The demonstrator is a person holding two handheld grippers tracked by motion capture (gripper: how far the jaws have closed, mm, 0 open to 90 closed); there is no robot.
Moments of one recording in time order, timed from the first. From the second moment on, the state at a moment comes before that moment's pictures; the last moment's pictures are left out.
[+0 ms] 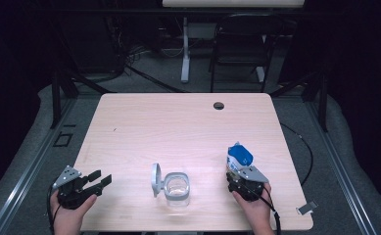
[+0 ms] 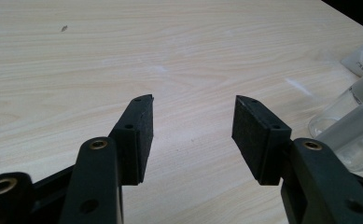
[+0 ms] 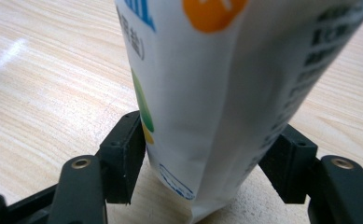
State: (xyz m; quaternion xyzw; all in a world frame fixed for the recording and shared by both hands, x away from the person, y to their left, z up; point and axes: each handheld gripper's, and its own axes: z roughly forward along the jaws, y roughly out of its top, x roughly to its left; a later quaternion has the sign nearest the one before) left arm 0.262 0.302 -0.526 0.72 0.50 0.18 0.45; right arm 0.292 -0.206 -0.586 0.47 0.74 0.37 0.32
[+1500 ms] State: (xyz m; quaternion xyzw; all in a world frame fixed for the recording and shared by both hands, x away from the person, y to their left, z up) left arm 0.263 0.305 -0.529 0.71 0.51 0.17 0.45; right arm 0.304 -0.210 -0.579 0.46 0.74 0.40 0.29
